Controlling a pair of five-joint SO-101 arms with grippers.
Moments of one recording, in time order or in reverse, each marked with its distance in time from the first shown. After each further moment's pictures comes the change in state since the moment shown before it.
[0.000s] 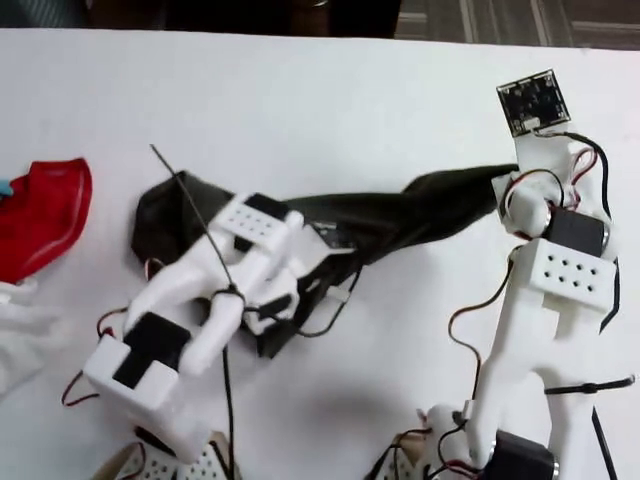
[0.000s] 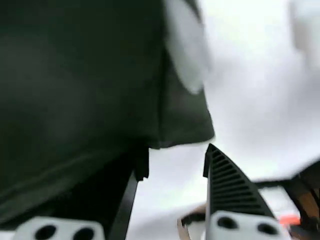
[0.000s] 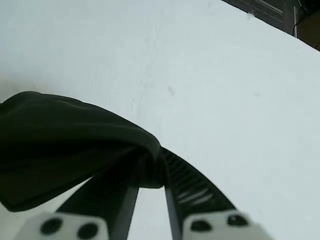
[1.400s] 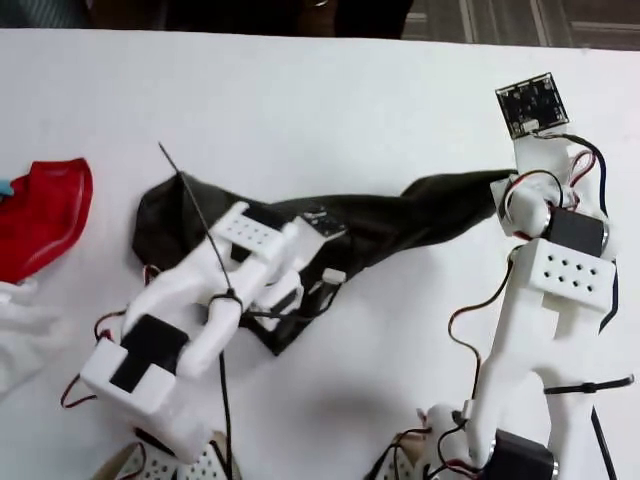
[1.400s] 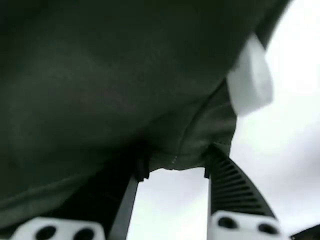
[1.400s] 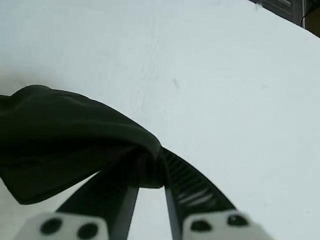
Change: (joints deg) left arm 0.0 -0.4 4.9 -11.3 11.3; right arm 0.0 0.0 0.0 2.2 0.0
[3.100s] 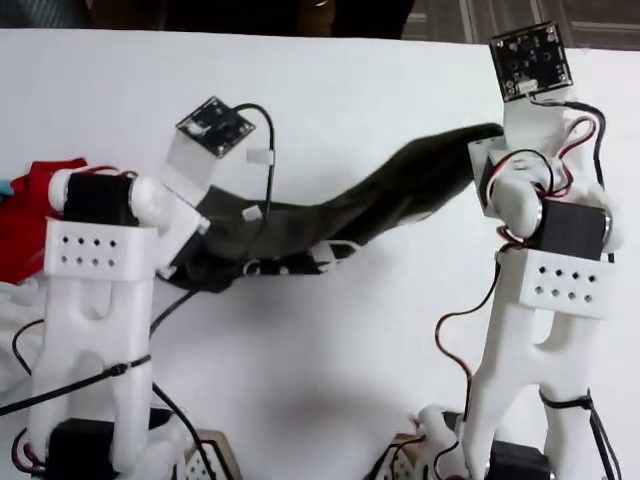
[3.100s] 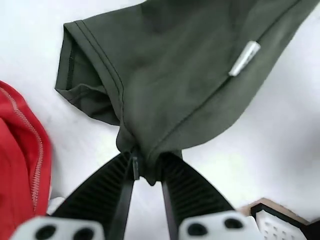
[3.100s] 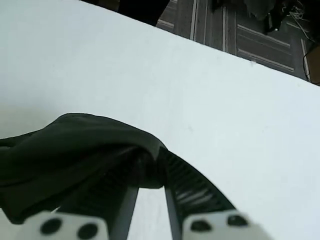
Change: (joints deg) left arm -21.2 -32.7 -22.9 27.3 -12.6; right arm -9.0 -2.3 -17.9 13.0 -10.5
